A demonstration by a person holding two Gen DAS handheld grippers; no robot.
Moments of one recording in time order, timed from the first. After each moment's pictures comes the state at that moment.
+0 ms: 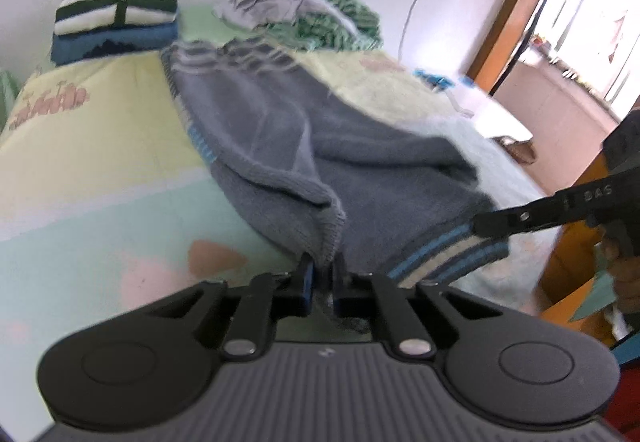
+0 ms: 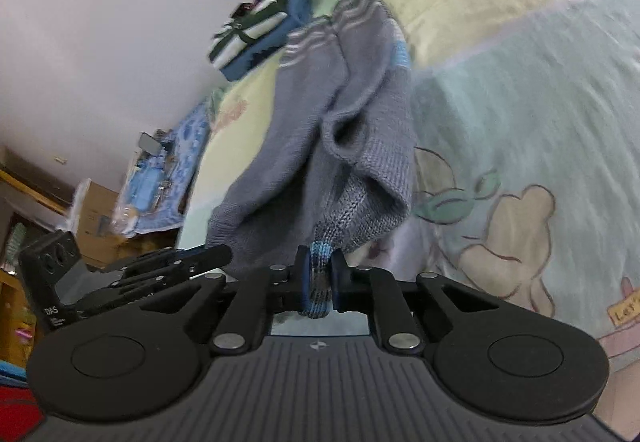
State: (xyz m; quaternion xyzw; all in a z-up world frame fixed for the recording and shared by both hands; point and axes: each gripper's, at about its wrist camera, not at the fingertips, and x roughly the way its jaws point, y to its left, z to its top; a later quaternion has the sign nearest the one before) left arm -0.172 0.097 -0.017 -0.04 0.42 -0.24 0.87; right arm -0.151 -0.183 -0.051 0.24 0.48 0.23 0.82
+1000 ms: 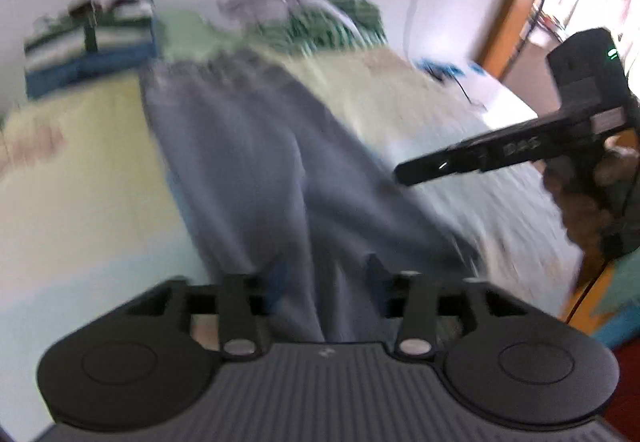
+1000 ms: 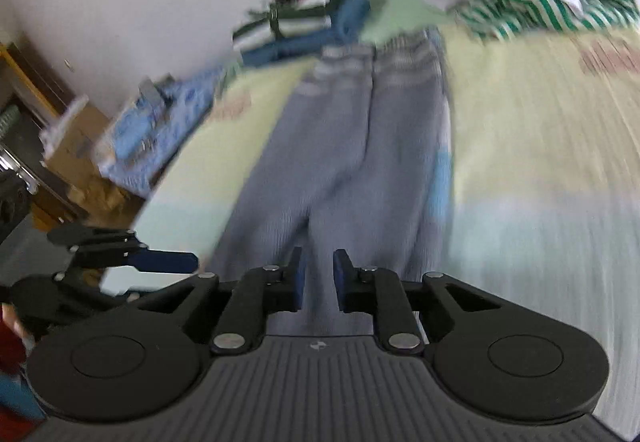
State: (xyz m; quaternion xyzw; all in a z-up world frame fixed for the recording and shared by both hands) left arm -0.093 0.067 0.006 -0.01 0.40 -0.23 0.89; right arm -0.018 -0.179 -0.033 0.10 0.44 0.33 0.83
